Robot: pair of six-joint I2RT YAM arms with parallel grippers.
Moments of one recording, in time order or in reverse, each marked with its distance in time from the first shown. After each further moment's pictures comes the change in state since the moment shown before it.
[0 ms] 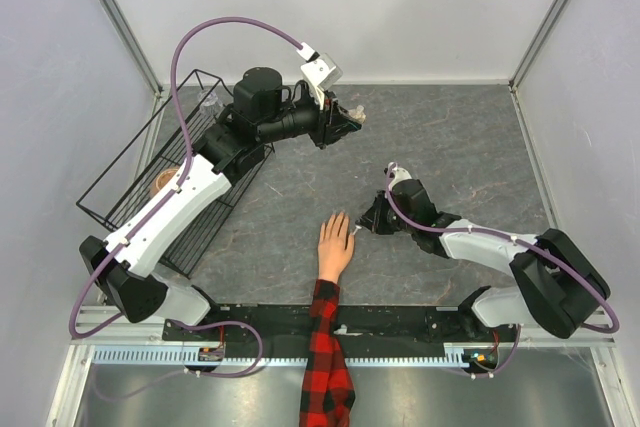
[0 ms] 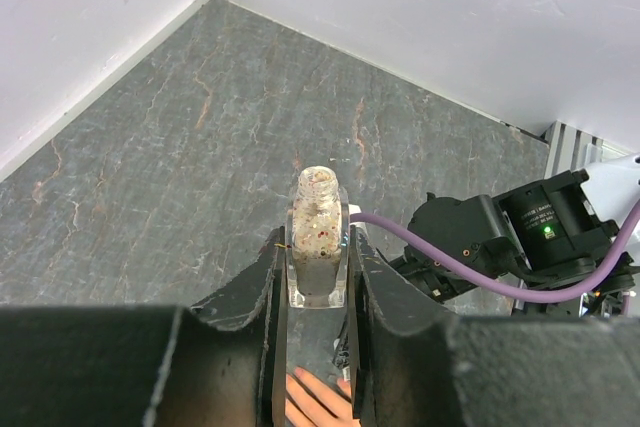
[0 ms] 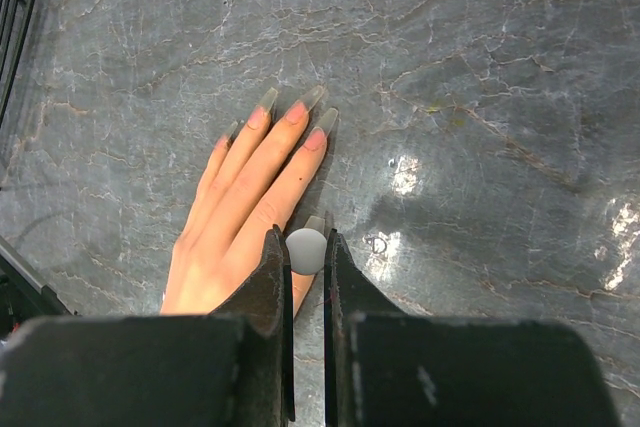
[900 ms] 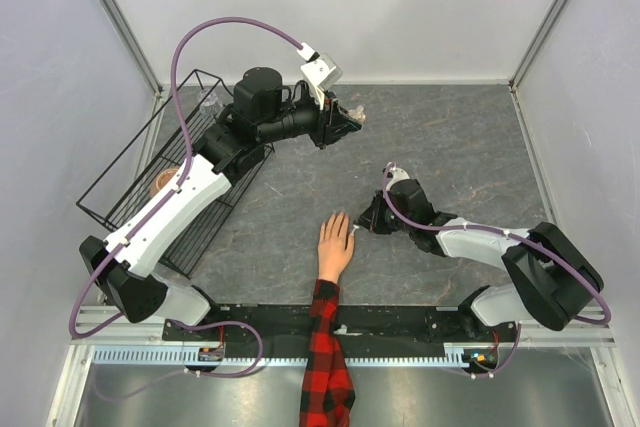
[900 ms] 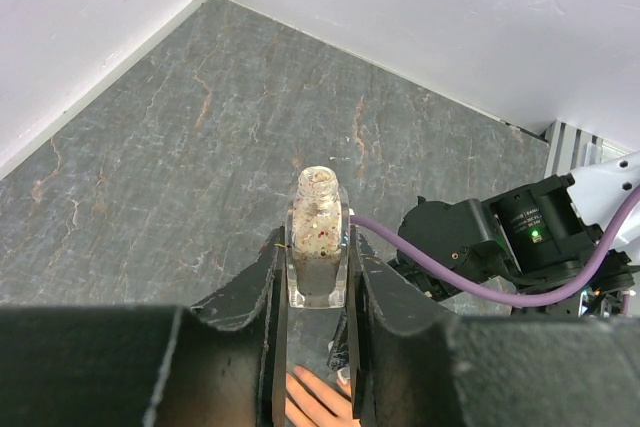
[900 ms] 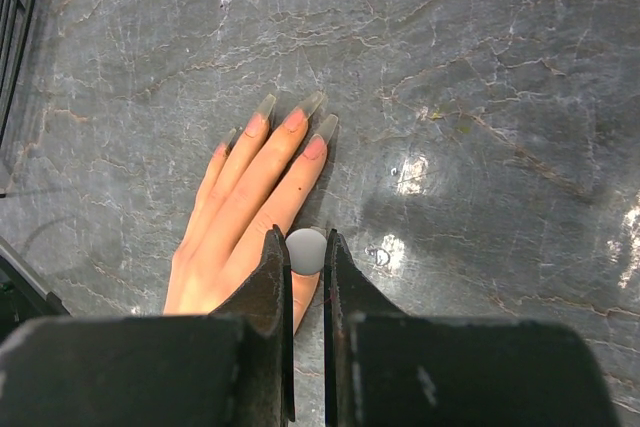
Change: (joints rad) left arm 0.000 0.000 0.000 -0.003 0.000 0.000; right arm 0.000 0.049 0.000 0.046 -0.008 0.022
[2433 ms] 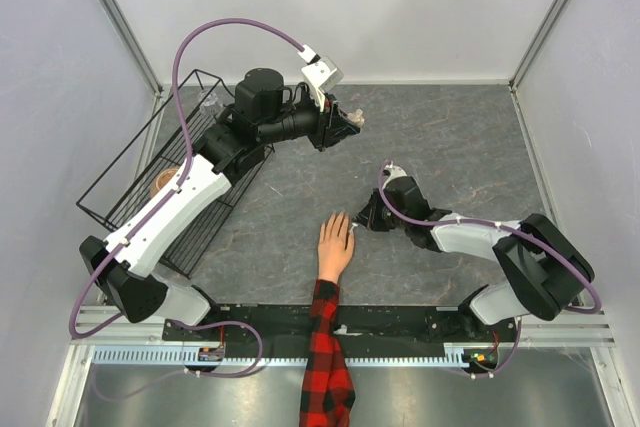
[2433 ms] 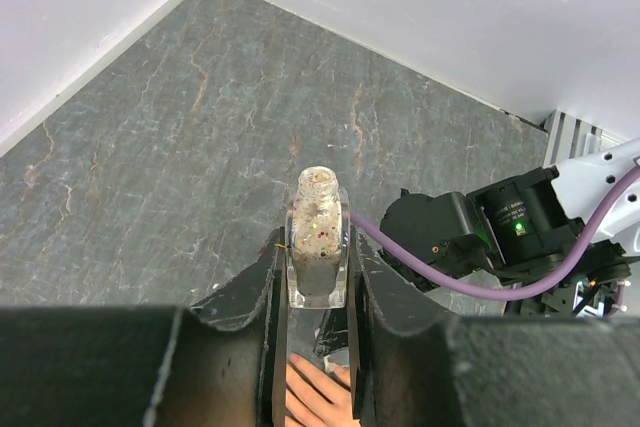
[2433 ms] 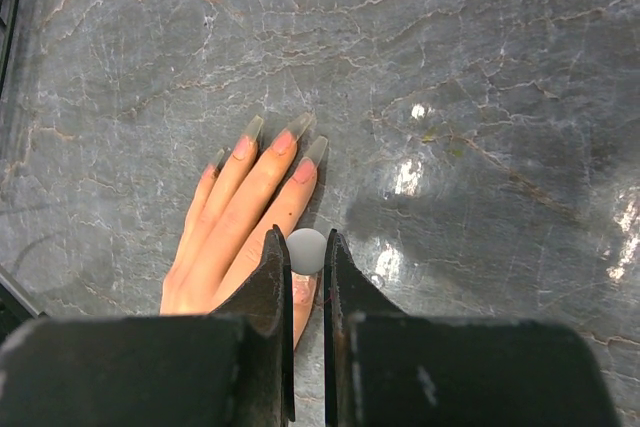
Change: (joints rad) left arm 0.000 0.000 0.000 -0.031 -0.001 0.001; right arm -0.001 0.063 0.034 0.010 0.020 0.007
